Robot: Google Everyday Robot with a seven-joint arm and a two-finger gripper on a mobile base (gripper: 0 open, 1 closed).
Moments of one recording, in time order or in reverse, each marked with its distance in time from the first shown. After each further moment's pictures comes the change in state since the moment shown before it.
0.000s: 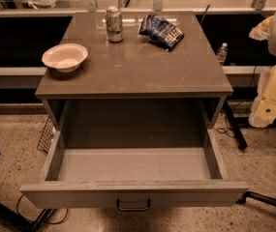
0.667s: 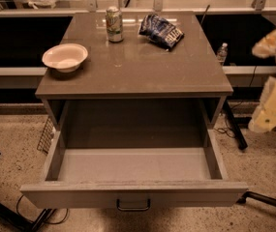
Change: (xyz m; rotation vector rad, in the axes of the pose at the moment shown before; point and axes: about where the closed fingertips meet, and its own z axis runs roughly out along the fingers) arm 0.013 0.011 0.004 0.026 -0.008 0.023
